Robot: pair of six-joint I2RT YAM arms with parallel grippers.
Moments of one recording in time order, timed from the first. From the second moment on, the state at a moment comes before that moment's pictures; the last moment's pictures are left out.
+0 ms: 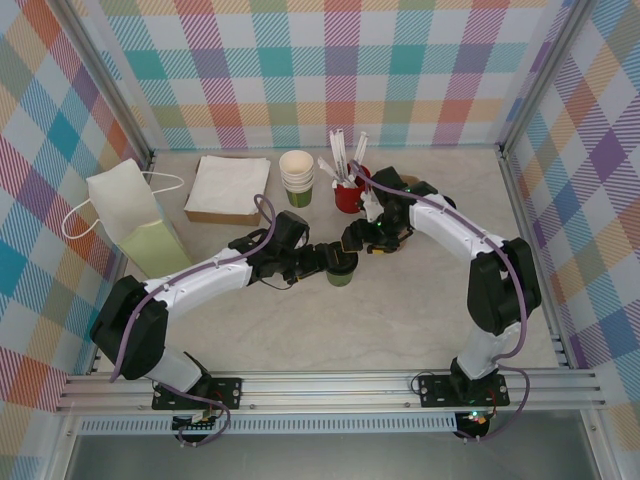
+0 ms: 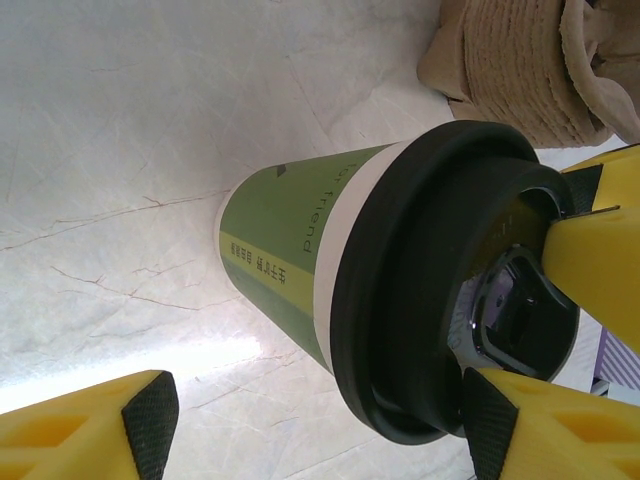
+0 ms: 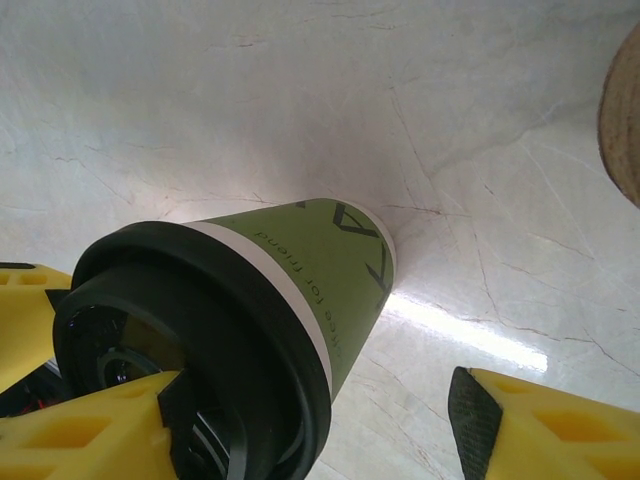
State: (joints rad) left arm -0.70 1.50 1.00 -0.40 0.22 -0.95; right arm 0.48 1.76 1.41 -0.94 -0.41 0.31
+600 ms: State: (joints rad) left arm -0.70 1.50 0.99 -0.39 0.22 -0.94; right arm 0.49 1.77 1.43 -0.96 -0.40 0.31
